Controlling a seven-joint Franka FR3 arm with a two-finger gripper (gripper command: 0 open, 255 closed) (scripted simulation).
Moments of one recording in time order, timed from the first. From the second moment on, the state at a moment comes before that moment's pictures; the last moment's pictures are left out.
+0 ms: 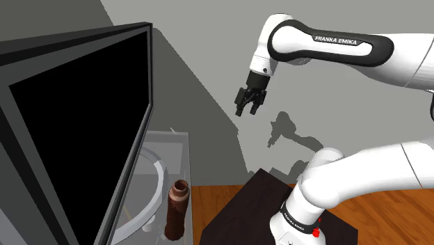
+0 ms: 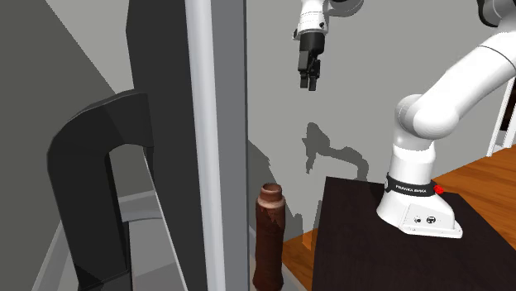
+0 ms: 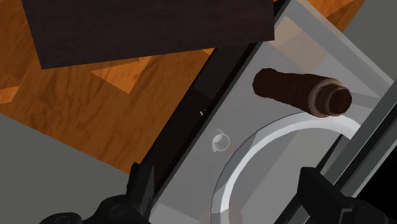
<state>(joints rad) 0.00 -0.75 -0.07 -2.42 0.09 1.67 0.10</state>
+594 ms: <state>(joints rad) 0.05 -0.70 0.07 -2.52 0.18 1.82 0.25</state>
